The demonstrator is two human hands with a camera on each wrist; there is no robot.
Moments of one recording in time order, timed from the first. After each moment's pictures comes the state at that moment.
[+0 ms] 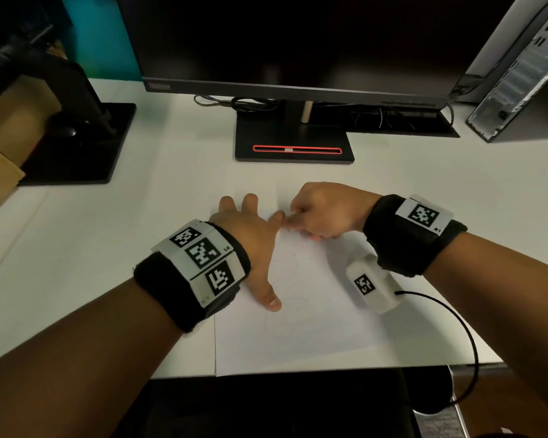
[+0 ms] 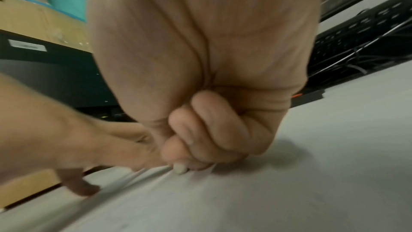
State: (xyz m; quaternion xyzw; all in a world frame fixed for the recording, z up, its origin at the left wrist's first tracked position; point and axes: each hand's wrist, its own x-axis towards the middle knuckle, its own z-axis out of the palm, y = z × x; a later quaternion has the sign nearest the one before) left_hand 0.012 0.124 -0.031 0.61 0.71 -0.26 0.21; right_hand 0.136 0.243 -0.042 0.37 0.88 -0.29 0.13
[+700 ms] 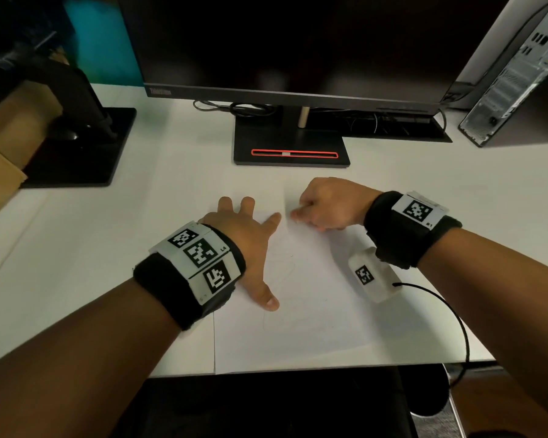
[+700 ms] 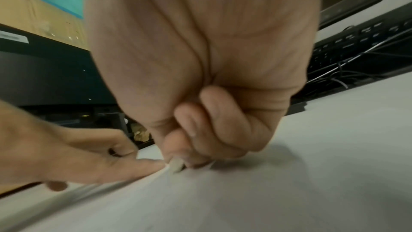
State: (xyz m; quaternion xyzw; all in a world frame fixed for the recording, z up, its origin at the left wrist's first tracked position) left_hand 0.010 0.118 -0.031 0.62 0.71 -0.27 0.19; right_hand 0.142 0.252 -0.038 0.37 0.89 -0.25 0.12
